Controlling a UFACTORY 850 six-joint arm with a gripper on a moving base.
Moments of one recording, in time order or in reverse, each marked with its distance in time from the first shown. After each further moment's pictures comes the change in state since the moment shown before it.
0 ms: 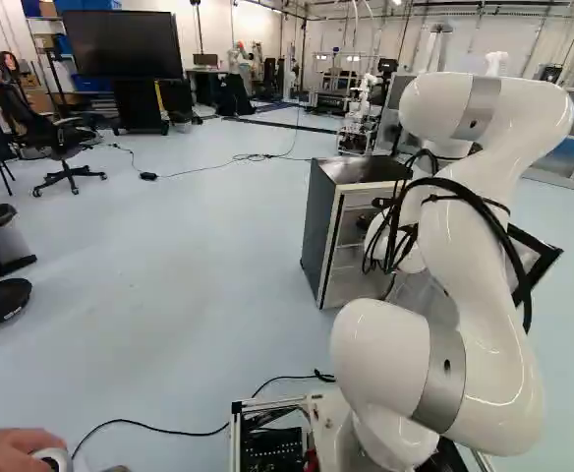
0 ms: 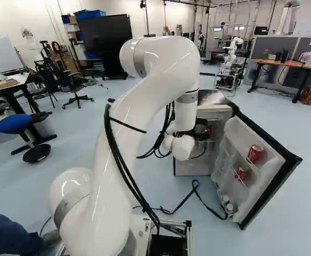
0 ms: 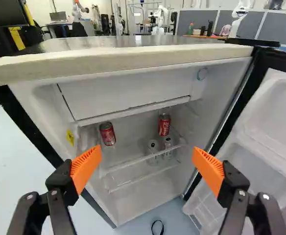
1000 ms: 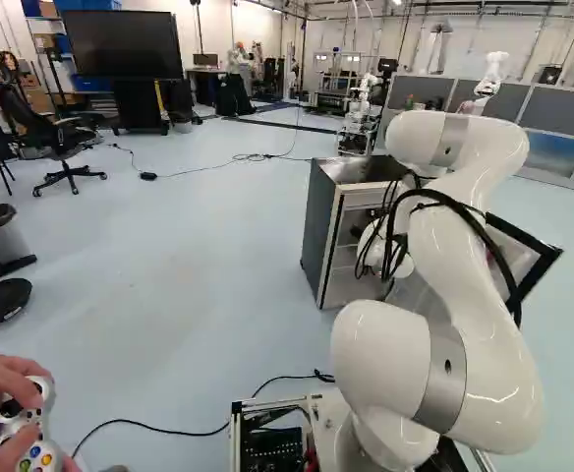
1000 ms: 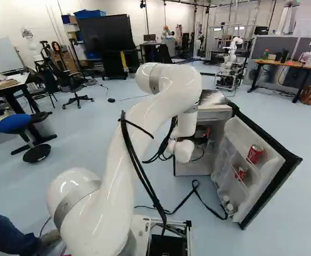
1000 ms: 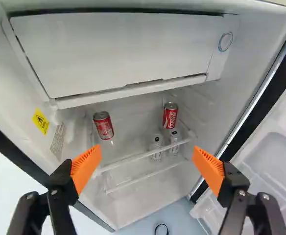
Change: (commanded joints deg) arm 1.7 -12.1 -10.5 2.5 0.1 0.0
